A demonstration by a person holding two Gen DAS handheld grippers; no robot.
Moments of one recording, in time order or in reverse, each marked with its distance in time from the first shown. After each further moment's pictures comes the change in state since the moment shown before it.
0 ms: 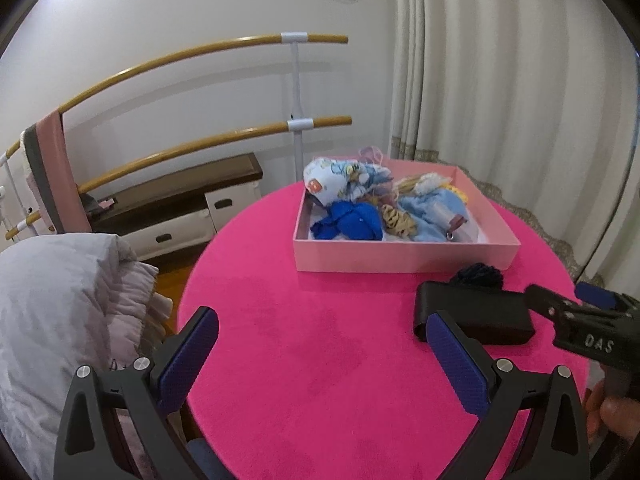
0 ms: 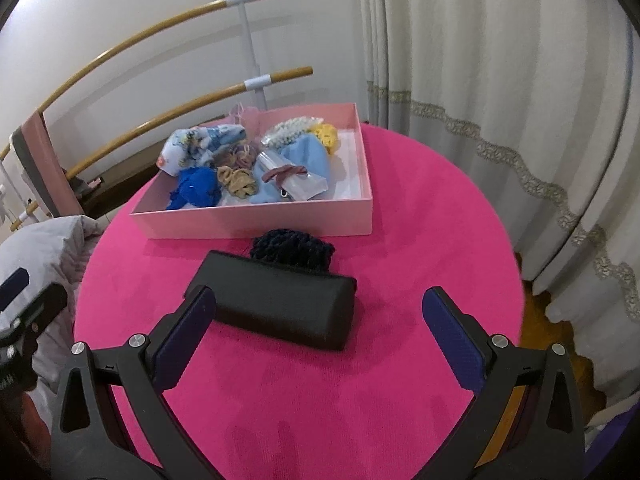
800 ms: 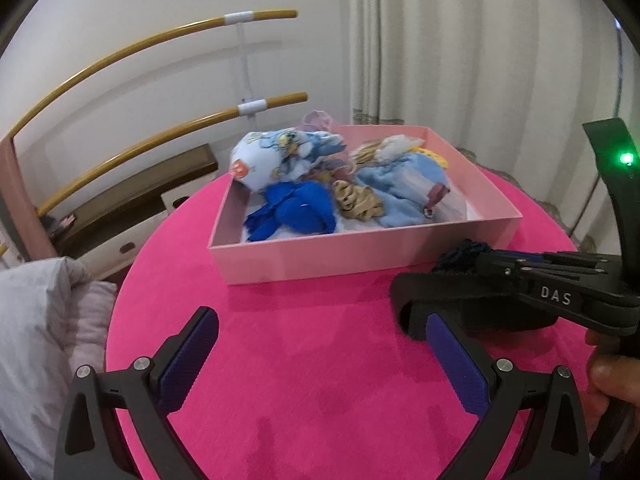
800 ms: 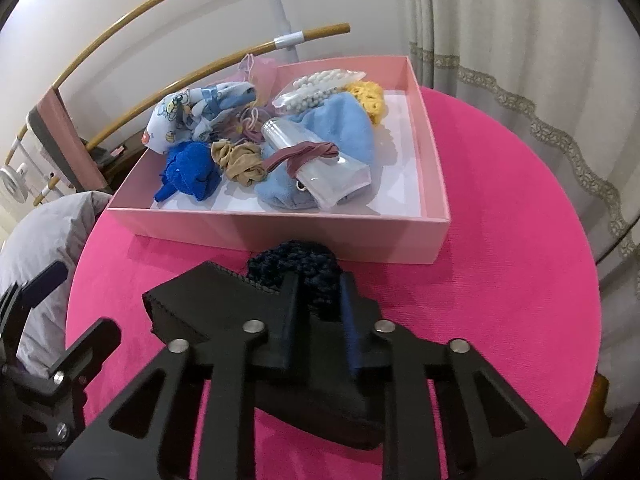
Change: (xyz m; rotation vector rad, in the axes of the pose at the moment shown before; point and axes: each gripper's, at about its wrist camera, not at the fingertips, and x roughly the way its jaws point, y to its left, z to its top) left arm 0.120 -0.037 0.017 0.135 0.062 -0.101; right arm 0.079 -0.005 0.028 -0.049 0.130 0.133
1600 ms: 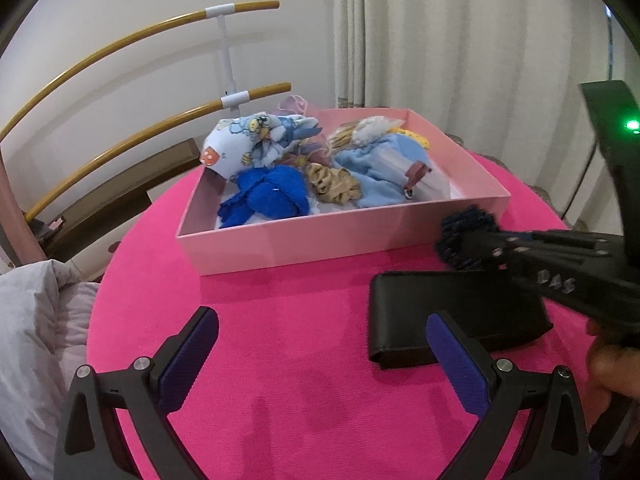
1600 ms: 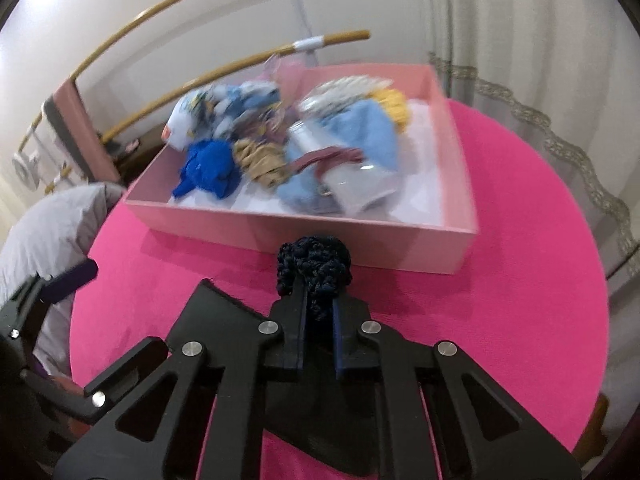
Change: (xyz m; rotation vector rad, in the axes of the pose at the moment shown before) left arm 0.013 -0.014 -0.006 0.025 0.040 -0.035; right arm -0.007 0.002 -0.003 -0.021 -0.035 0.035
